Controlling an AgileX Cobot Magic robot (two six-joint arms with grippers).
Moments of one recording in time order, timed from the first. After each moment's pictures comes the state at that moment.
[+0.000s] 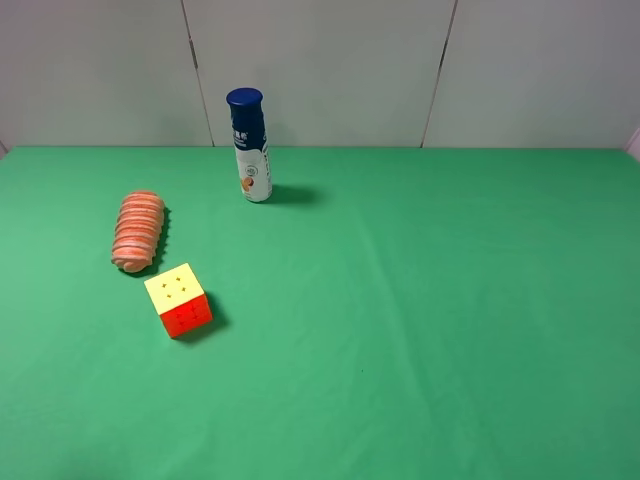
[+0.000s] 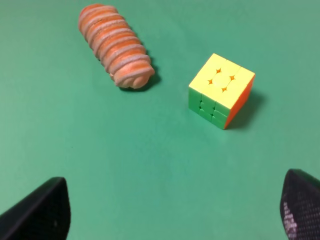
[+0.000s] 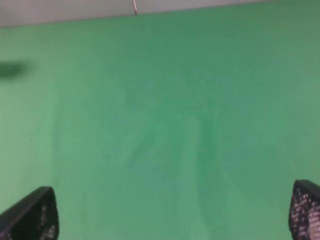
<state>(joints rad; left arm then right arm) -0.27 0.24 -0.51 0.01 0.94 0.11 0.01 -0.01 -0.49 0.08 1.02 0.00</state>
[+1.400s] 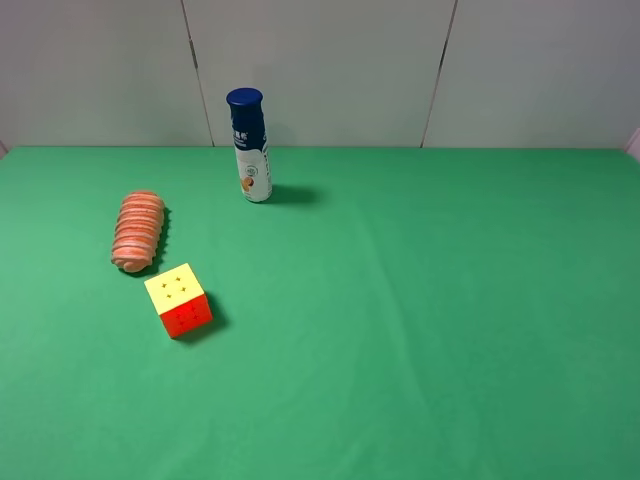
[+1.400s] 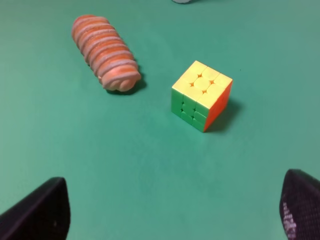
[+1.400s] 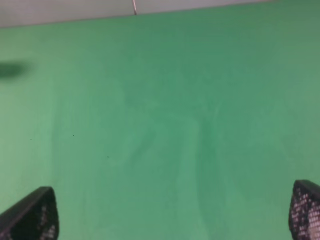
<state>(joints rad) -0.27 -0.01 -0.50 -0.03 1.06 0.05 0.01 -0.01 -0.49 0.08 1.02 0.00</state>
